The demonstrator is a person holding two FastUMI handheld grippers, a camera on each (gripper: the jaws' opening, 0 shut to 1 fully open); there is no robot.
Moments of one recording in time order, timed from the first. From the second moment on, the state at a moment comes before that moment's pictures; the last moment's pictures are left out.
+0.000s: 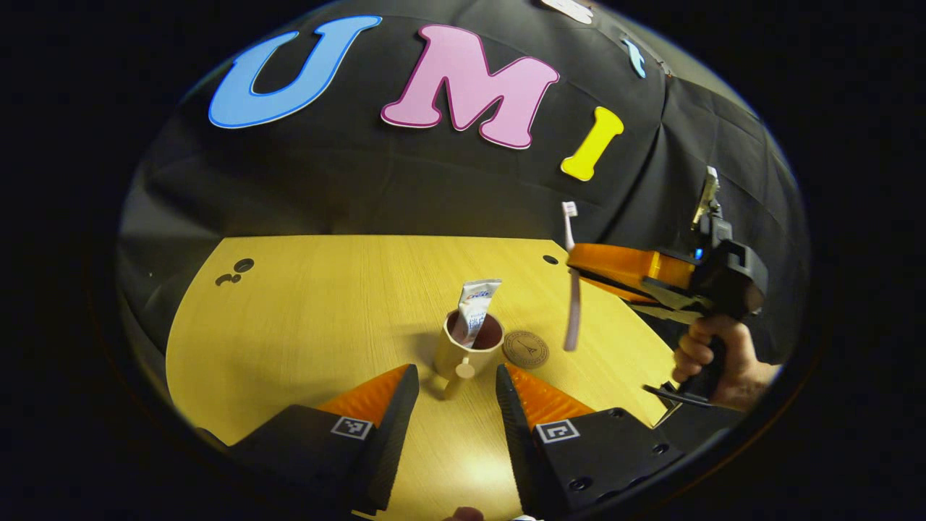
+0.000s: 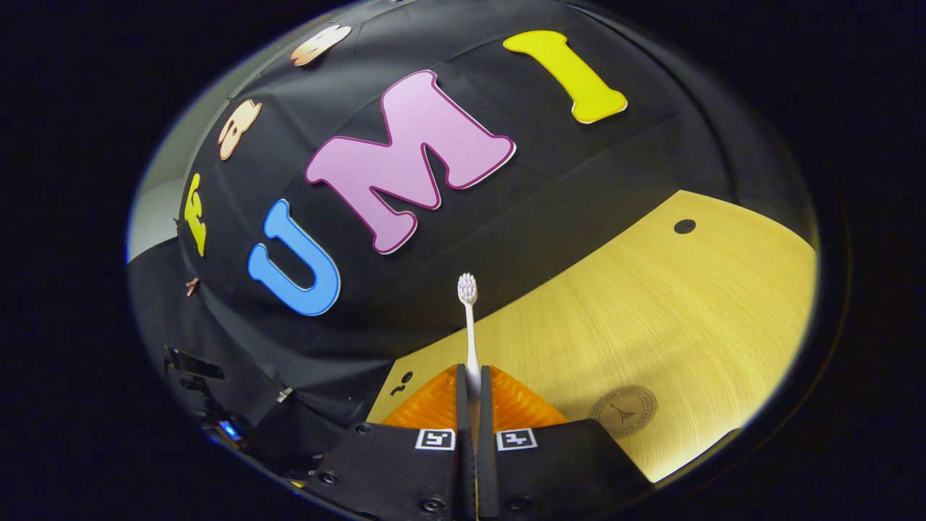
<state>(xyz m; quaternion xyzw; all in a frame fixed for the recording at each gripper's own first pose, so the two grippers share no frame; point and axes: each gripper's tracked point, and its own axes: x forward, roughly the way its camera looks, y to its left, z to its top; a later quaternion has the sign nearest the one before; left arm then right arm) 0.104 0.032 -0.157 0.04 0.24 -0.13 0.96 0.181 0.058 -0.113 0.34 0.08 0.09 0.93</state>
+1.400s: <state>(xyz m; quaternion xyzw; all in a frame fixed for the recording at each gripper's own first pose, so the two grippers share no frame) 0.035 0.074 -0.198 -0.01 0.26 -0.08 0.96 0.214 0.088 -0.197 0.30 0.03 0.06 0.95</state>
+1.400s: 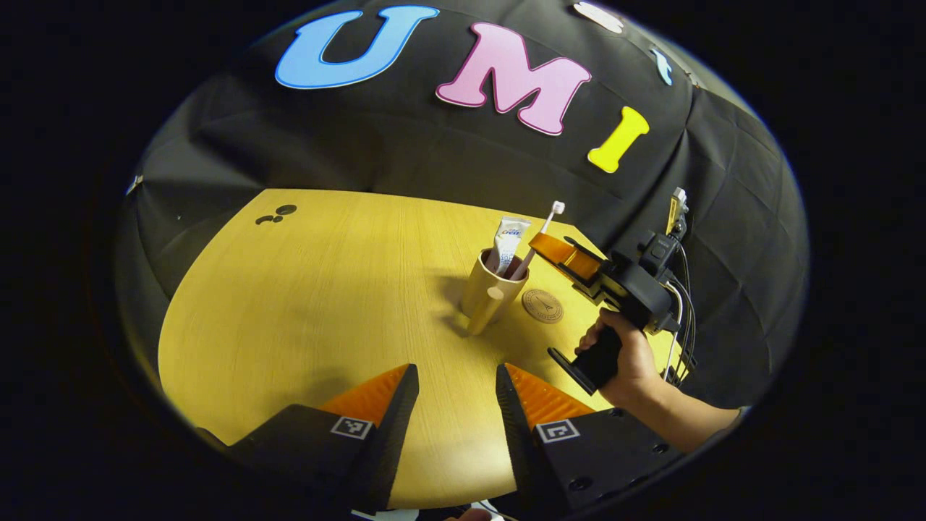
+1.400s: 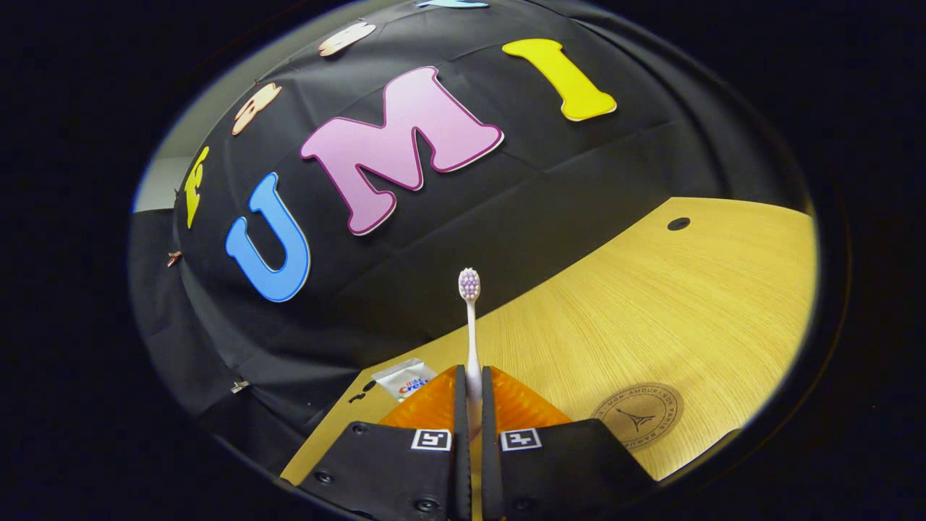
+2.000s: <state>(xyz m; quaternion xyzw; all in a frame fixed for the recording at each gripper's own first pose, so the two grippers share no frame) 0.058 0.042 -0.200 0.03 0.28 -0.08 0.96 0.174 0.084 -0.216 0.30 0.12 0.11 0.94</state>
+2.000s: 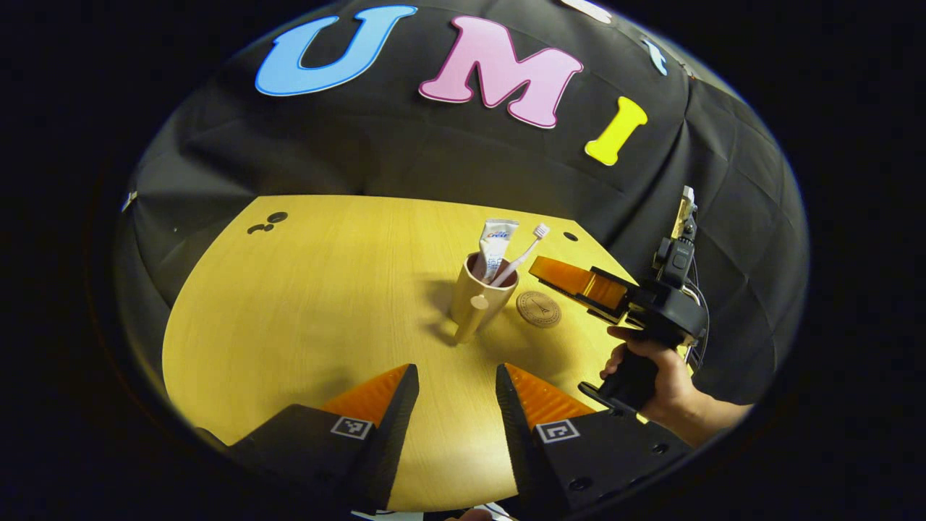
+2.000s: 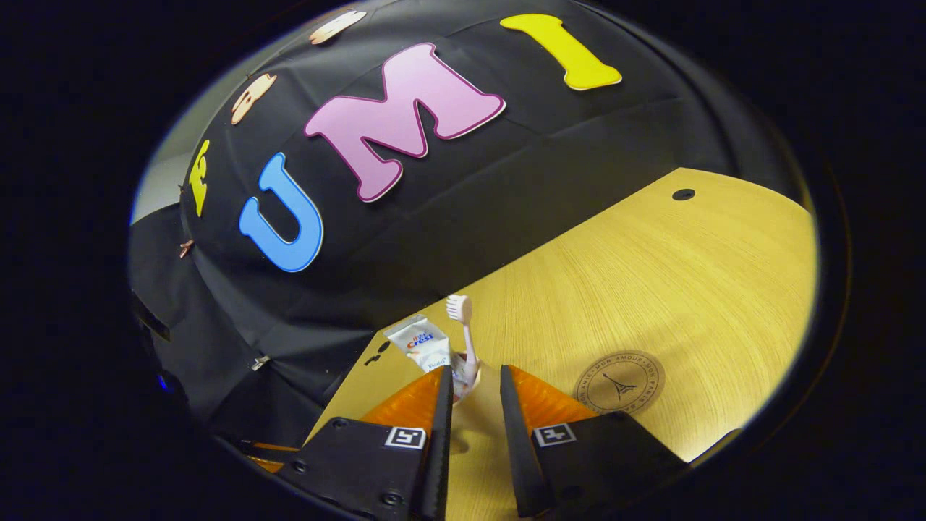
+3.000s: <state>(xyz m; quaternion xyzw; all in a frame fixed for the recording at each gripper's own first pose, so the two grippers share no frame) 0.157 0.025 -0.269 0.18 0.45 -0.09 0.87 0.056 -0.034 -0.290 0.26 0.29 0.10 0.92</state>
